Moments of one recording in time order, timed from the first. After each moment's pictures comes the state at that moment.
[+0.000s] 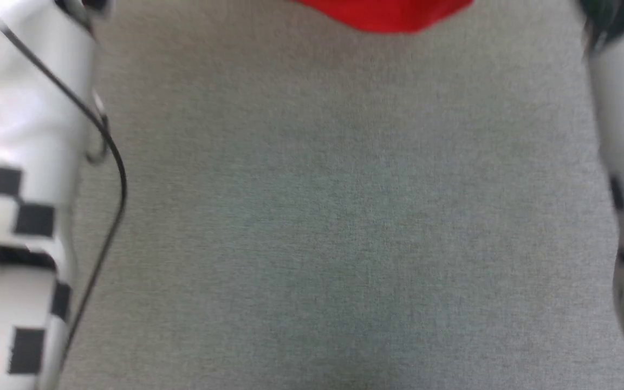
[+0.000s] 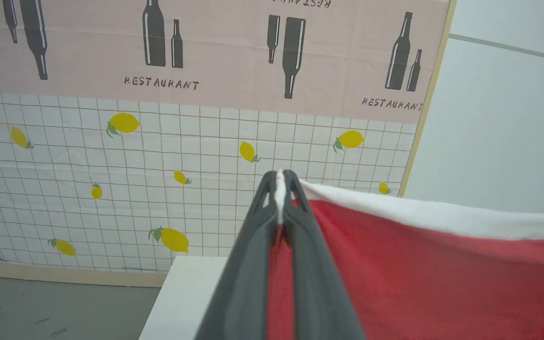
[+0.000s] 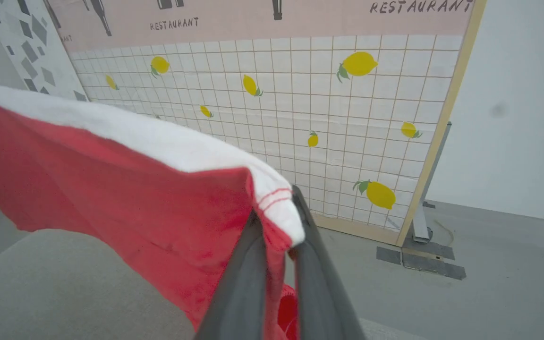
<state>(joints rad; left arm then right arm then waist) -1.35 0.25 -0.34 0.76 -0.55 -0.01 -0.23 -1.24 -0.14 0.14 0.64 0.33 0.13 0.16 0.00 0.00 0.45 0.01</state>
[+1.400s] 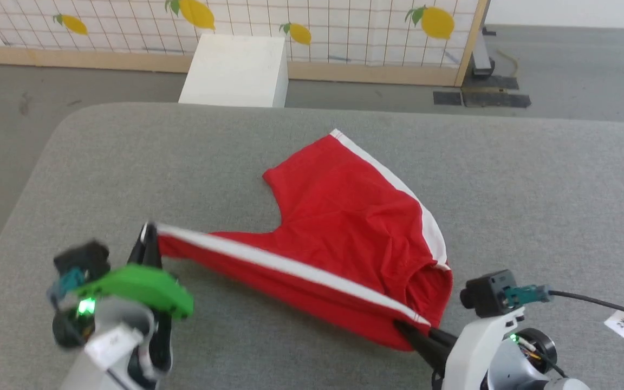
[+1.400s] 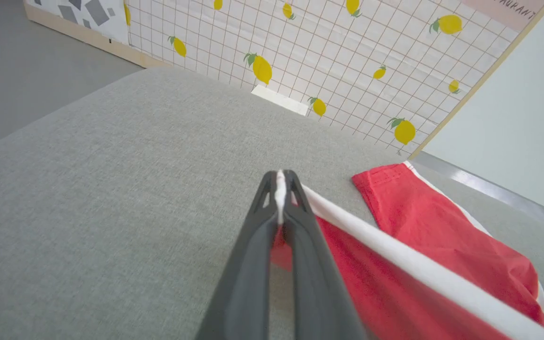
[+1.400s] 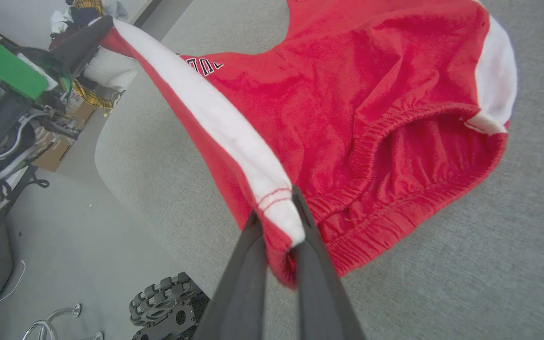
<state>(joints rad) -0.22 0.27 -0.26 0.28 -0.72 0.21 -0.15 0.05 -0.13 0.27 -0.15 0.54 0.13 0.63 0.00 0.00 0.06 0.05</state>
